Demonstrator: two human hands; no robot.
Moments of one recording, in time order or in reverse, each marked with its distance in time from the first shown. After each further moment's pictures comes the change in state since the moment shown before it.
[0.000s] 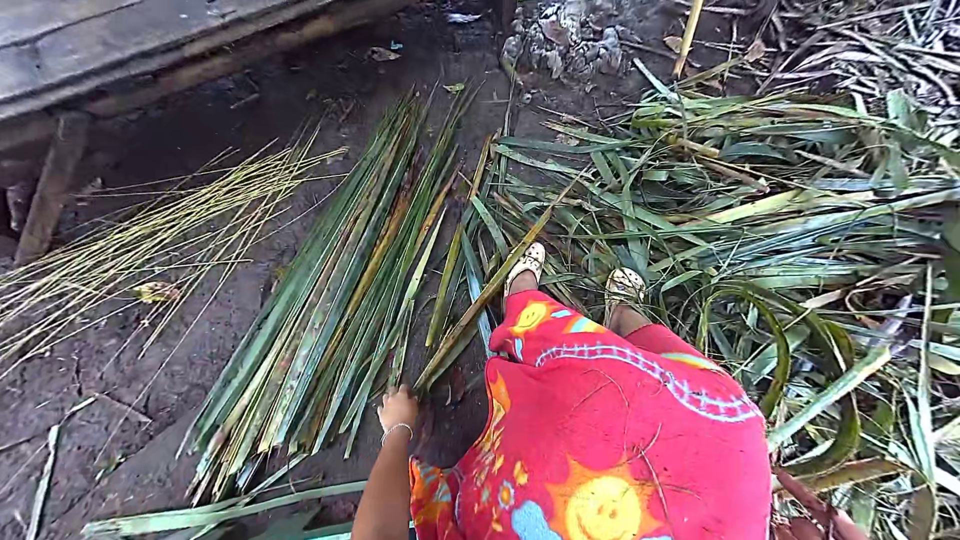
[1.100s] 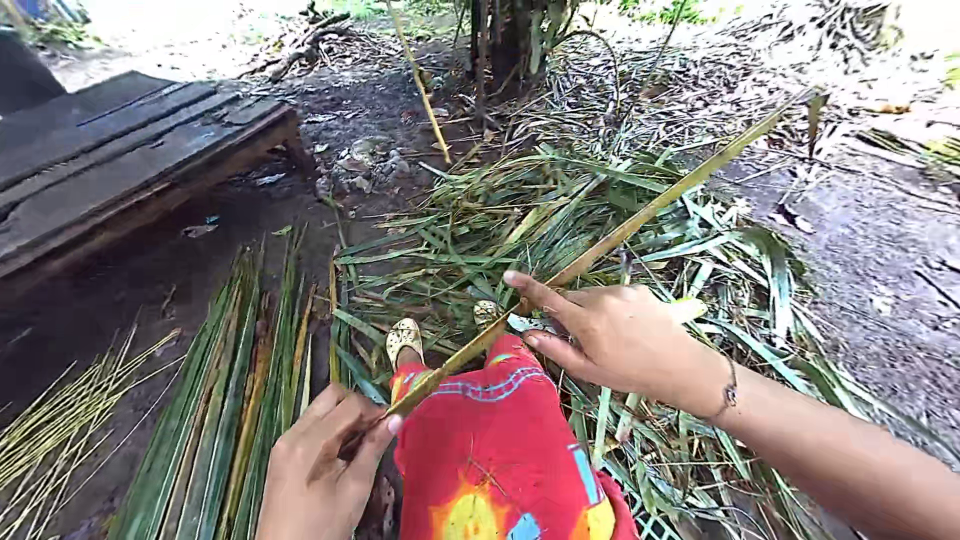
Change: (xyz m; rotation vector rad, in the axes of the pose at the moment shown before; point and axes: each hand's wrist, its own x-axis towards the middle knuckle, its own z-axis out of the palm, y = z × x) left_hand -0.249 0.192 -0.213 -0.343 0.428 1.540; right_hand -0.001 -0.111 -0.011 -1.185 0.310 -1.780
